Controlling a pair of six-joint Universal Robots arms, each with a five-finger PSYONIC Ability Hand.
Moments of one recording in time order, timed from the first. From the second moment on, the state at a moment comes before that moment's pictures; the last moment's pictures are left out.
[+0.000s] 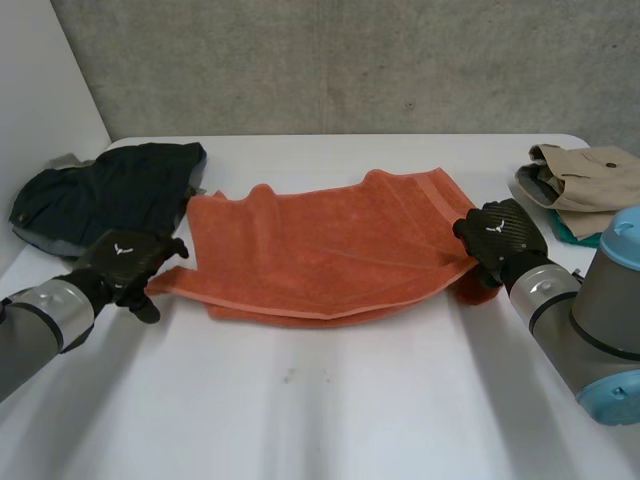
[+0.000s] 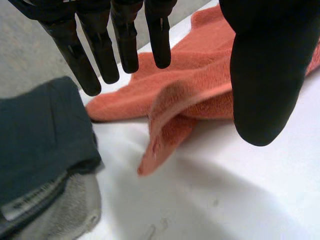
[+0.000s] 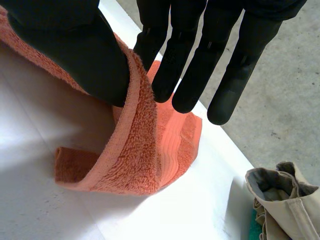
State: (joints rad) left arm 4.74 -1.90 -1.84 3.35 -1.03 3.64; right arm 1.86 -1.16 1.71 -0.35 1.41 2.56; left_hand 0.41 0.42 0.42 0.42 0.25; right_hand 1.12 1.19 1.19 1.20 1.01
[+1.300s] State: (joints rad) left arm 4.44 -2.22 -0.83 3.50 -1.46 3.63; right arm 1.76 -1.01 0.94 -0.22 1.53 2.34; left_hand 1.16 1.20 1.19 1.20 0.98; right_hand 1.12 1.19 1.19 1.20 1.01
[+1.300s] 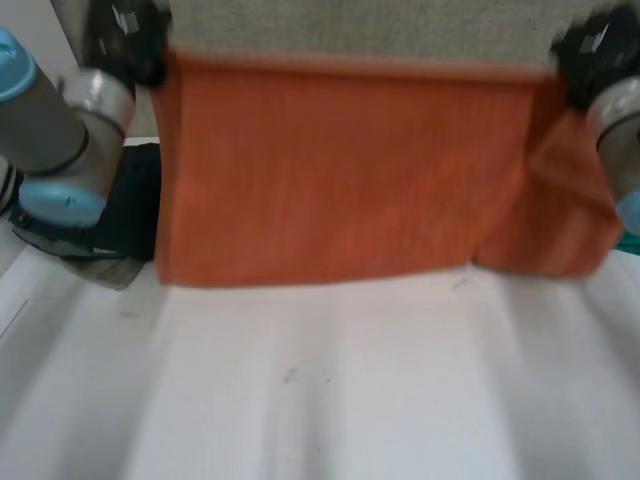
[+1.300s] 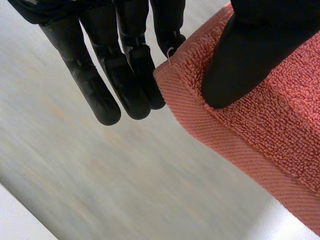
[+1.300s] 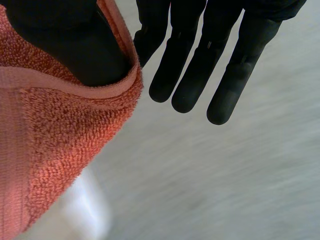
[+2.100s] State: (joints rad) left arm 4.49 -1.93 -1.67 3.79 -1.48 3.50; right arm 1.61 -0.86 1.28 -0.06 1.33 2.95; left_hand 1.16 1.20 1.20 1.20 0.98; right_hand 0.66 0.66 0.65 0.65 0.45
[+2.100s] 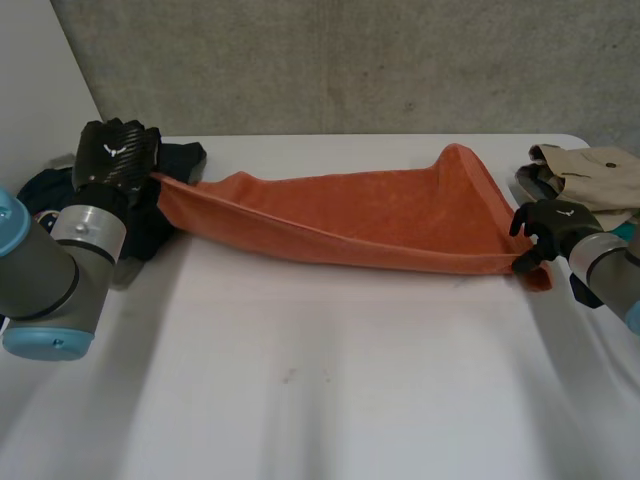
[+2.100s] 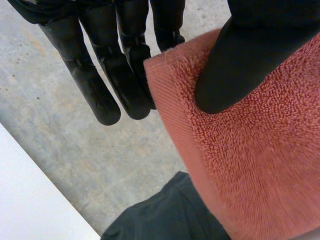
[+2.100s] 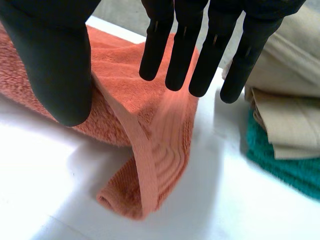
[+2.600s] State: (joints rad) left arm 4.52 -1.59 -1.81 3.43 -1.48 3.52; right arm 1.51 -1.12 1.47 0.09 1.32 2.50; left_hand 1.16 1.20 1.20 1.20 0.98; right_hand 1.14 1.18 1.19 1.20 0.98
